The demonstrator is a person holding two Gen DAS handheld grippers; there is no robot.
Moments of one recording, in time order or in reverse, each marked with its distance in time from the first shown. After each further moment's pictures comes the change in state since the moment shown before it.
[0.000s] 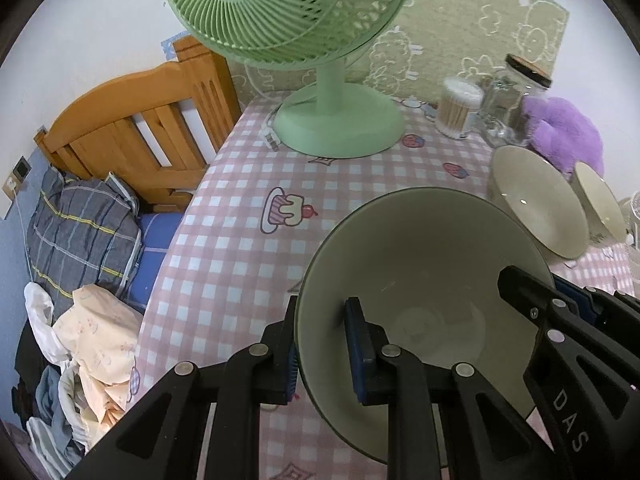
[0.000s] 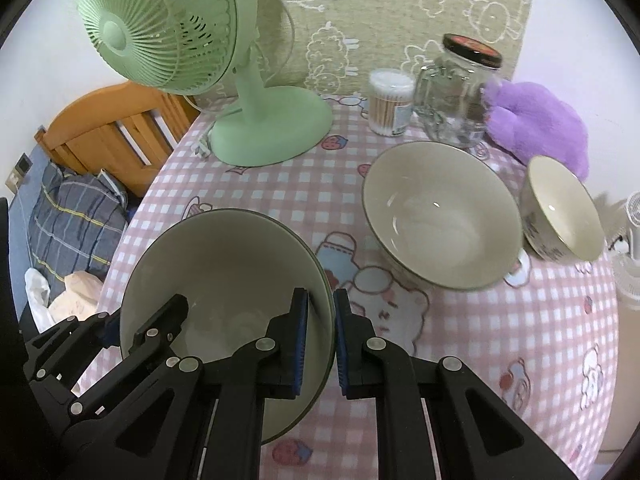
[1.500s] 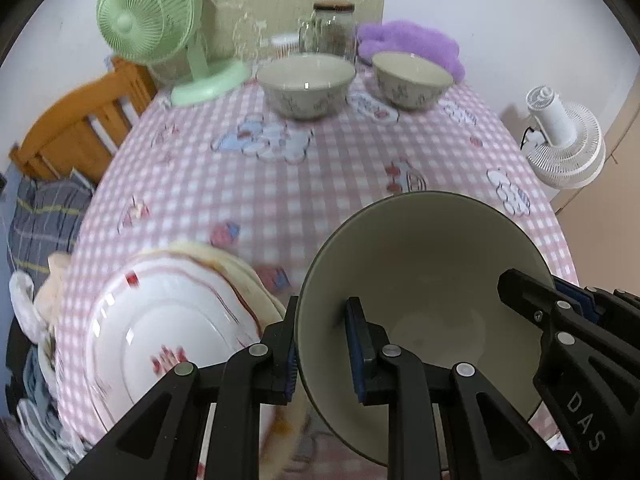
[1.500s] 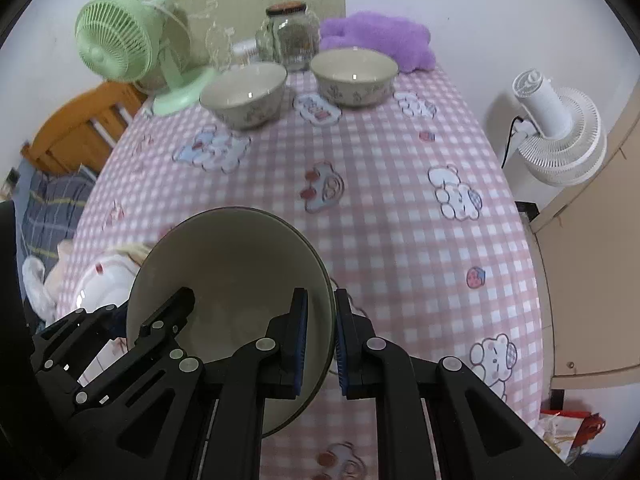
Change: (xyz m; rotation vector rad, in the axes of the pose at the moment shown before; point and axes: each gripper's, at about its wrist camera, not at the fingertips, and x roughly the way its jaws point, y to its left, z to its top) left arm -0.111 -0.155 -0.162 0.132 0.056 -0.116; right arm -0.140 -0.145 -0.186 0.142 0.059 -0.070
